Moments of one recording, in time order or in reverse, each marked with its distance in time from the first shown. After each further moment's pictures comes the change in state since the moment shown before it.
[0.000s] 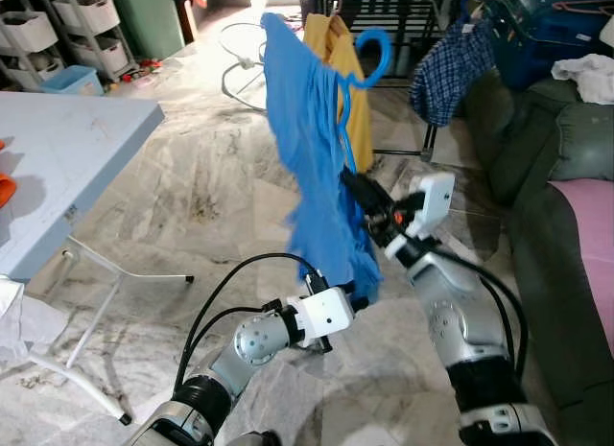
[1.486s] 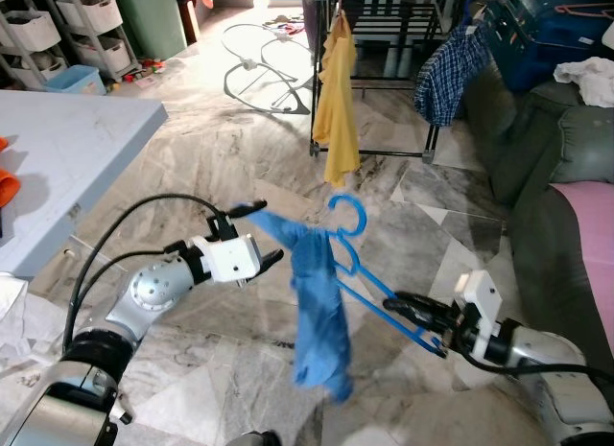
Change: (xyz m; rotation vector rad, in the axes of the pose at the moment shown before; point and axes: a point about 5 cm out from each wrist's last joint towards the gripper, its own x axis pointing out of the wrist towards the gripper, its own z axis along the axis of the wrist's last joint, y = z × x) left arm -0.087 0.115 0.002 0.386 0.109 0.154; right arm -0.130 -0.050 -0.036 -0.188 0.473 0.330
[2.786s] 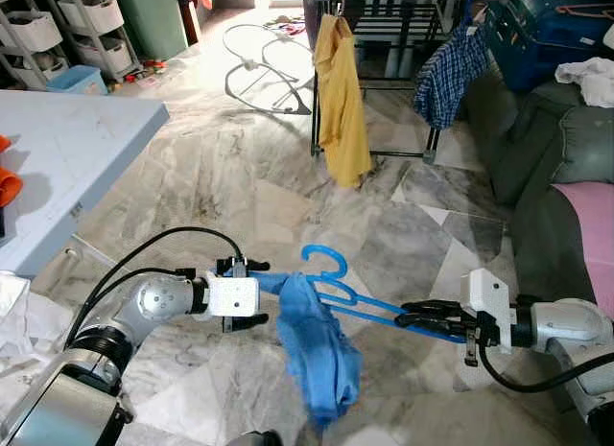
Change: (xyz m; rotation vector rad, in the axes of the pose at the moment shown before) left arm -0.009 -0.043 -0.030 -0.069 0.178 -0.467; right arm -0.010 -0.014 0.026 -0.271 0.160 0.265
